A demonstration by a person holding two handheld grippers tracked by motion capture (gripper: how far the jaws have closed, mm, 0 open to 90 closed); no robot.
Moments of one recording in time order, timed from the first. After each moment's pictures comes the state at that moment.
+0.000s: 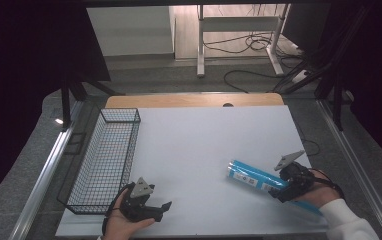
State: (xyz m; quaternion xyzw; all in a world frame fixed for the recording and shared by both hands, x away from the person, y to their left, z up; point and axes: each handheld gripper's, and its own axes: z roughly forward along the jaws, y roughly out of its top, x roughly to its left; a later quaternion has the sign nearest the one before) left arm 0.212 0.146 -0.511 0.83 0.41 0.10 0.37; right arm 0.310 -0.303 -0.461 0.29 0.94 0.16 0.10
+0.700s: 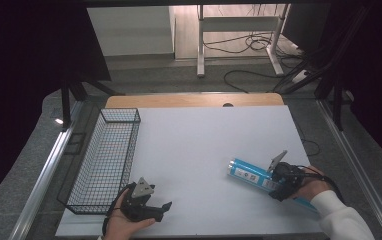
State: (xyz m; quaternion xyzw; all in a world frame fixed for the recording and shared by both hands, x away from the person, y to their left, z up) left arm 0.213 0.145 -0.513 0.83 0.40 0.11 0.37; right arm 0.330 -0.294 -0.486 0.25 0.96 0.07 0.08
